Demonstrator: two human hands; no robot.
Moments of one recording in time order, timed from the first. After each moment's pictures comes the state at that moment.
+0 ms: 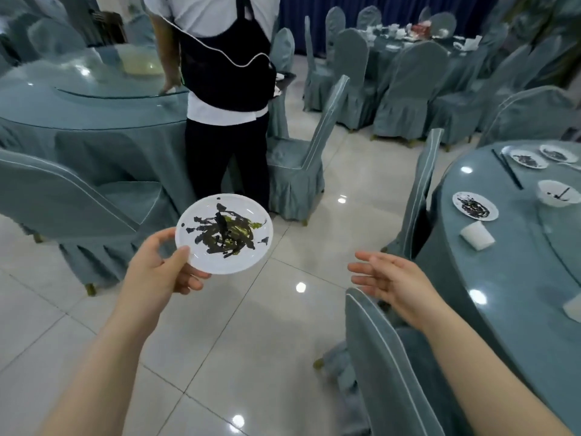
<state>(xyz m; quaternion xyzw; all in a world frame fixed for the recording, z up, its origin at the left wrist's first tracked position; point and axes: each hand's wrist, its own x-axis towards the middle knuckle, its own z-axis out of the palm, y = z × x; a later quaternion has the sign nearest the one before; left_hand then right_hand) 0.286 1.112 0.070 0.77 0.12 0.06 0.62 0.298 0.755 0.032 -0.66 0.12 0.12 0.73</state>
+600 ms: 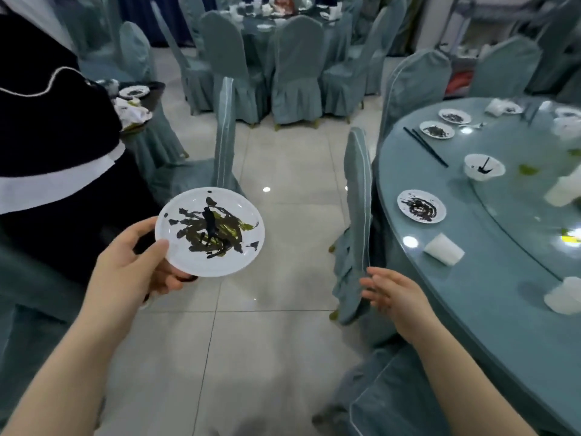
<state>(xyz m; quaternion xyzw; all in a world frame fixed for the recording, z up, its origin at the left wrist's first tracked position) 0.636 1.010 0.076 0.78 -0.08 -0.05 0.62 0.480 0.670 -0.023 -0.58 0.37 -0.09 0.72</state>
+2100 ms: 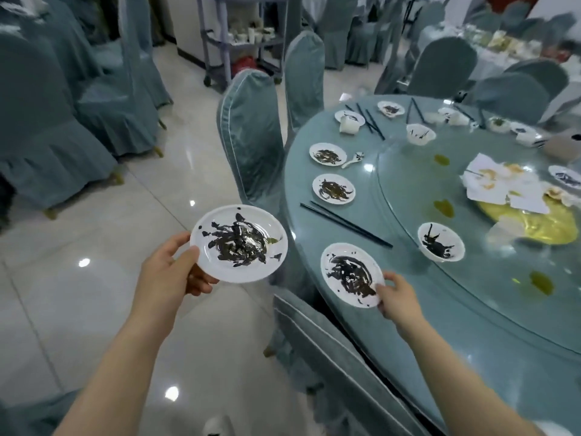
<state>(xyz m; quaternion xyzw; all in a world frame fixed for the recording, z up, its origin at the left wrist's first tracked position) 1.210 0.415 0.028 0.67 -0.30 -0.39 0.55 0.863 0.288 -0.081 -0.45 0.72 -0.29 0.45</state>
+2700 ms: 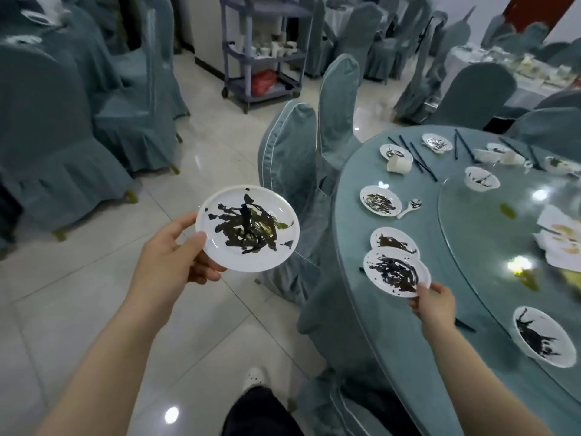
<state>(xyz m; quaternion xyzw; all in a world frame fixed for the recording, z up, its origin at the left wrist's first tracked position) 1.397 0.279 0.052 0.65 -0.34 -0.37 0.57 1.004 0.124 -0.075 -0.32 0.76 -0.43 0.36</state>
